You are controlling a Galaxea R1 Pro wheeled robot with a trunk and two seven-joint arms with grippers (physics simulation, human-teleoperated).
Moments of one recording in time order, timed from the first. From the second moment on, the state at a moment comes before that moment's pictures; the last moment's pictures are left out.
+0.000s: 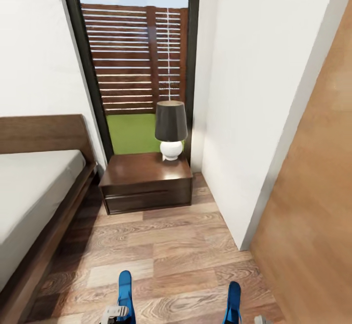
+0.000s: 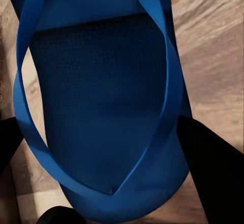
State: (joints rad) left arm -0.43 0.05 -0.05 -0.02 0.23 -0.27 -0.49; right arm -0.42 -0.15 -0.19 0.00 -0.29 0.02 0.73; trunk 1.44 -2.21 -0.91
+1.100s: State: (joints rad) left arm -0.43 0.05 -0.05 -0.02 0.23 -0.27 -0.49; right arm -0.42 -0.15 -0.19 0.00 -0.29 0.02 0.73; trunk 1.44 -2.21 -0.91
